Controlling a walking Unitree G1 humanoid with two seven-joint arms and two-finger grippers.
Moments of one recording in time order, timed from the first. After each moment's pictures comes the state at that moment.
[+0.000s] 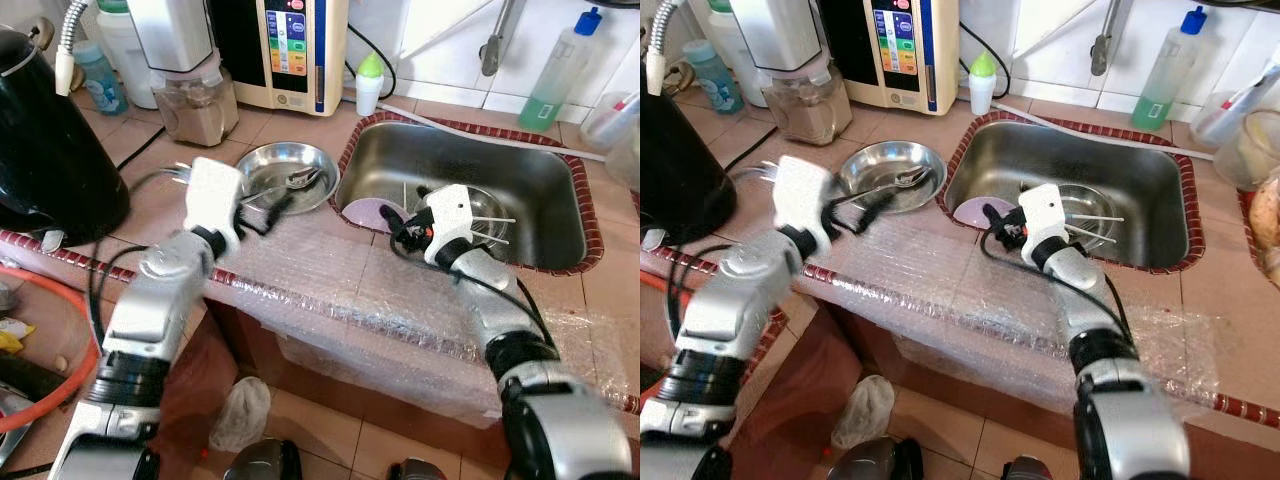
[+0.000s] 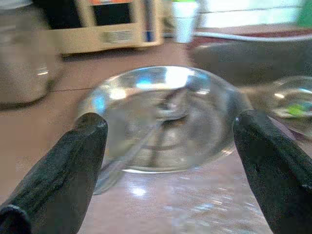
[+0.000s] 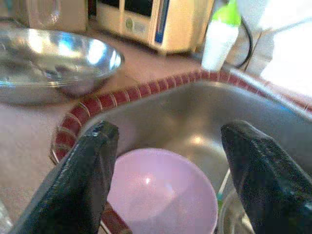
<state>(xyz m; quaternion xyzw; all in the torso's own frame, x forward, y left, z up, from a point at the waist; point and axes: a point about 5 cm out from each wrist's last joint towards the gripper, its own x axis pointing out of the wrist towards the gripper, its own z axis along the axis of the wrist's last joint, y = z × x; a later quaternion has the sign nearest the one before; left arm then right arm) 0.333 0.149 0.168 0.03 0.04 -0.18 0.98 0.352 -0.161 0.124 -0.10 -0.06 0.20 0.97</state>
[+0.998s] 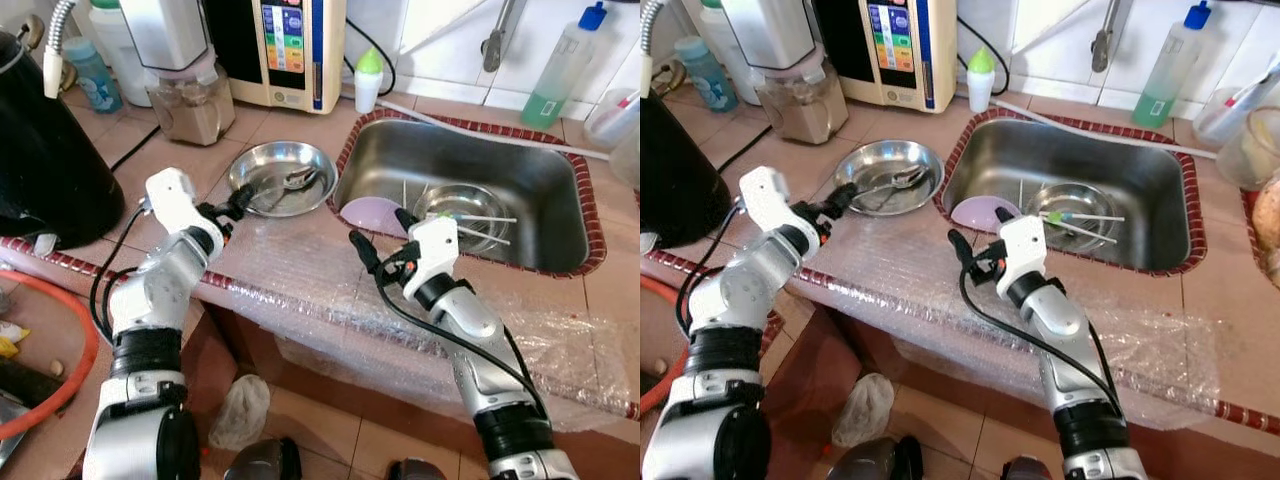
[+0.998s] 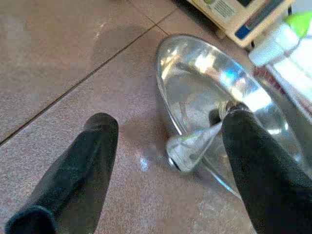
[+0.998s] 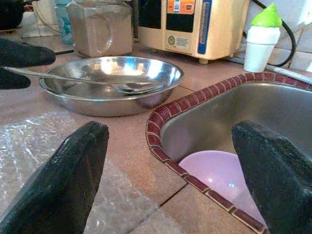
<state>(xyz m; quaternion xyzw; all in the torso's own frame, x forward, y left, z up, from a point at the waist) 0.355 0.170 0.145 -0.29 0.13 -0.05 0.95 0.303 -0.126 0.119 -0.03 -0.05 0.24 0.97</state>
